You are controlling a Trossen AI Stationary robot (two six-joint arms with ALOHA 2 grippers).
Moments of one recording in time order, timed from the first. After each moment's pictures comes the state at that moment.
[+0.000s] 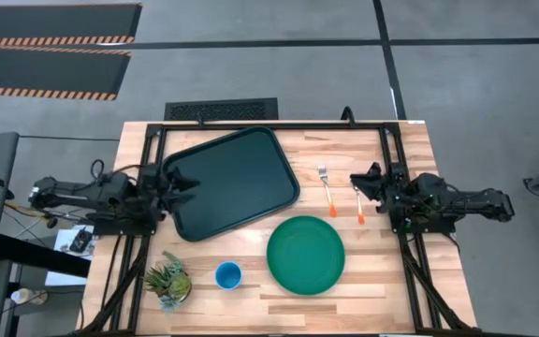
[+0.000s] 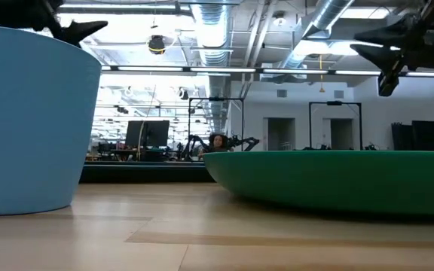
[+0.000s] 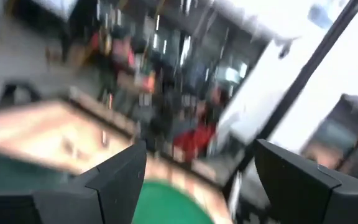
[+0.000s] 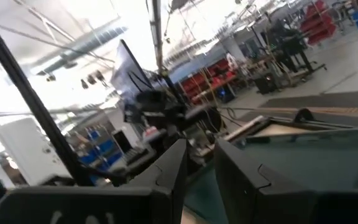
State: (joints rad) left arm -0.11 0.22 0.25 0.09 -0.16 -0.57; right arm -0.04 0.01 0.00 0.27 0.19 0.50
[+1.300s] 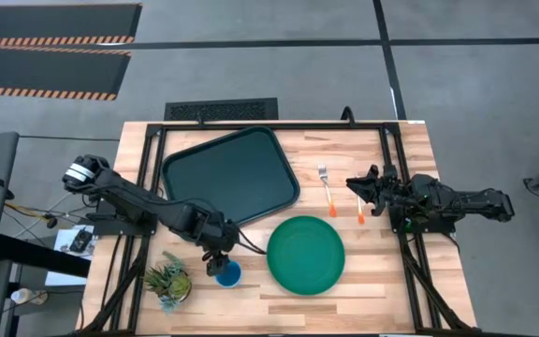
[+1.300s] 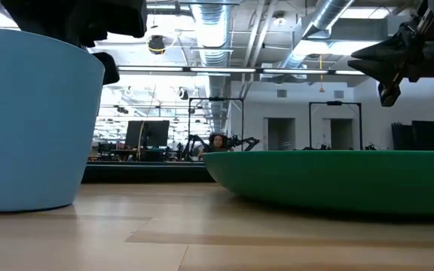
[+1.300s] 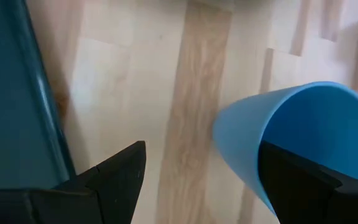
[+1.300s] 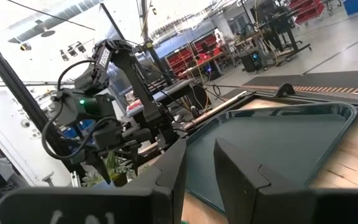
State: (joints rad) left arm -0.36 1.51 1.02 -0.68 0.03 -0.57; right arm -0.04 0.01 0.01 0.15 0.19 0.48
